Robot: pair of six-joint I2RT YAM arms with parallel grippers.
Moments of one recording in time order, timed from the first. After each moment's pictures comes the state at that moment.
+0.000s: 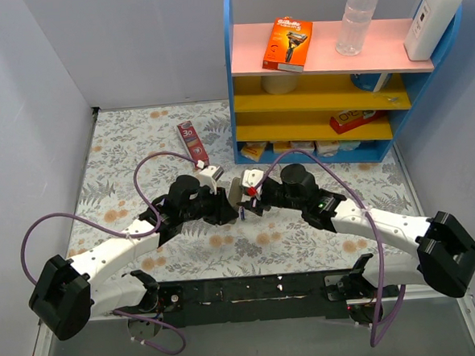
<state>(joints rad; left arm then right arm) -0.71 1.12 0.61 -0.03 0.33 -0.46 0.89 1.22 0.69 0.24 -0.32 -0.42</state>
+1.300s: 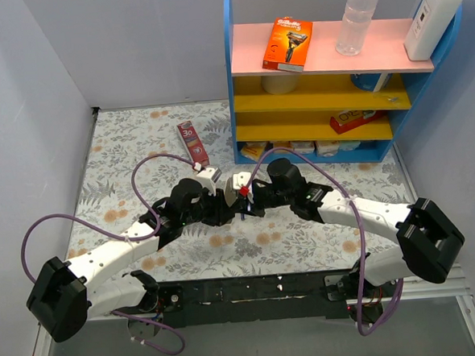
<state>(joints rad) -0.74 1.09 0.60 -0.08 0.16 -0.47 0.88 1.37 0.79 0.14 -0.61 -0.38</state>
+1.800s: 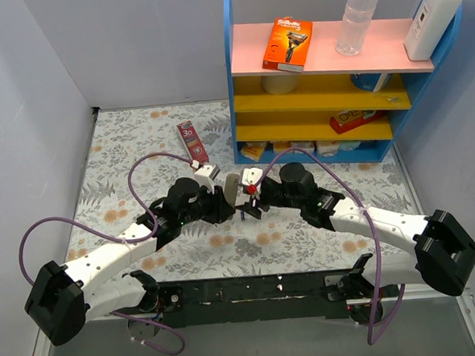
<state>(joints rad) -0.74 1.07 0.60 -0.05 0.17 -0.47 0.89 1.24 0.70 0.23 -0.38 -0.37</state>
